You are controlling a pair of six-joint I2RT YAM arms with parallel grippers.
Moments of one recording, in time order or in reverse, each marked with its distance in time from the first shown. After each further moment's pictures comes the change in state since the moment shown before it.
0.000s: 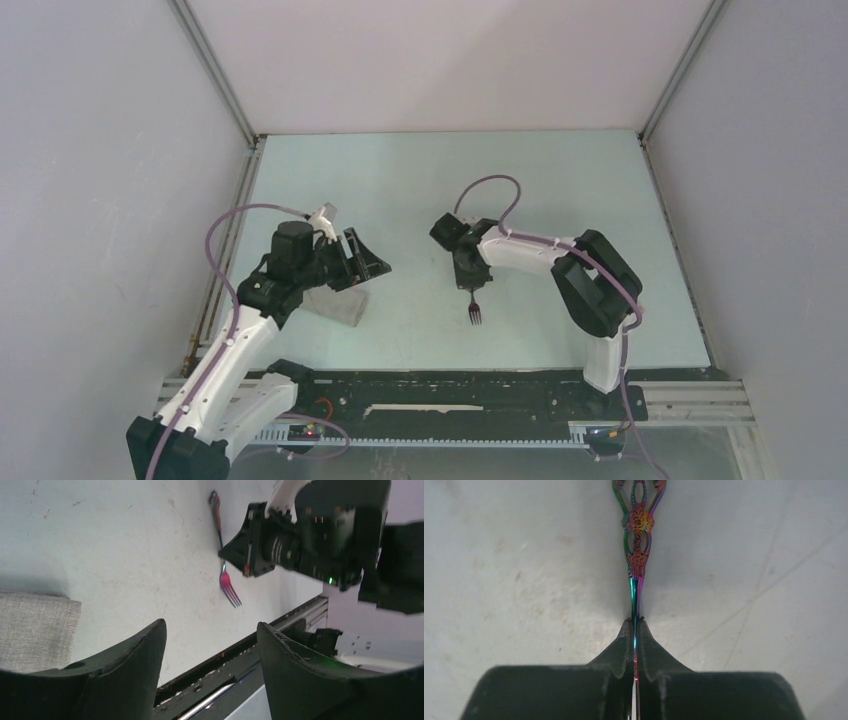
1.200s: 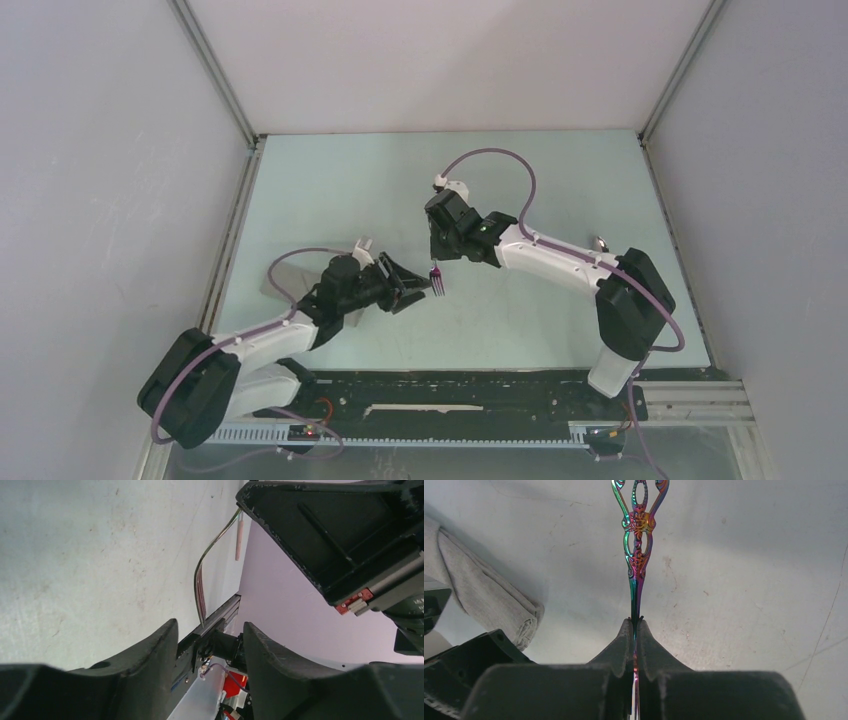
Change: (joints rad) left arm -0.283 0.265 -0.437 0.941 -0.064 -0.684; right arm 0.093 -0.195 0.042 0.287 -0.042 -0.080
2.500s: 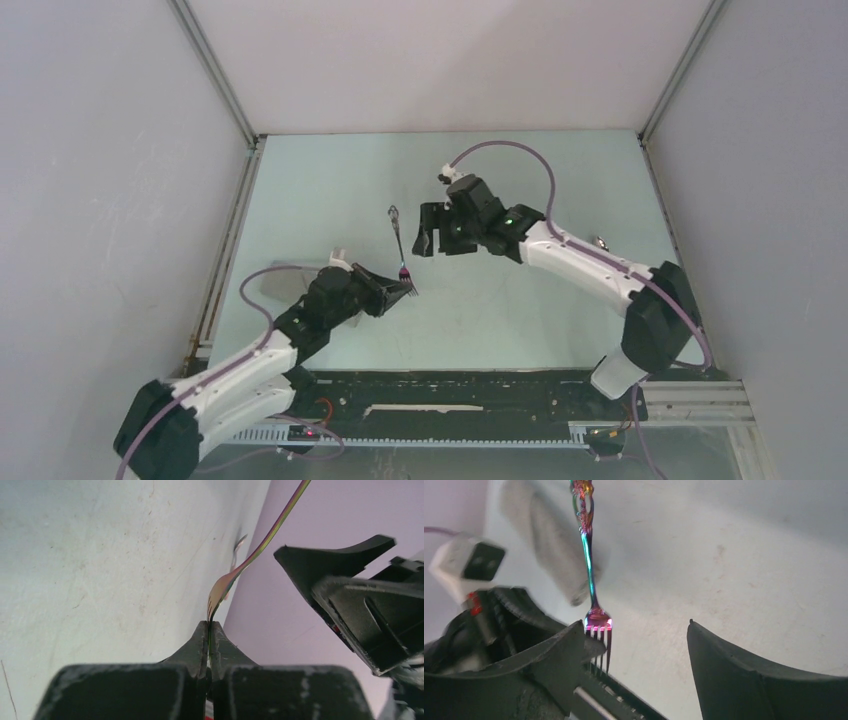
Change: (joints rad) left arm -0.047 -0.220 0.013 -0.285 -0.254 -0.168; right arm -0.041 -0.088 0.004 -0.013 -0.223 -0.029
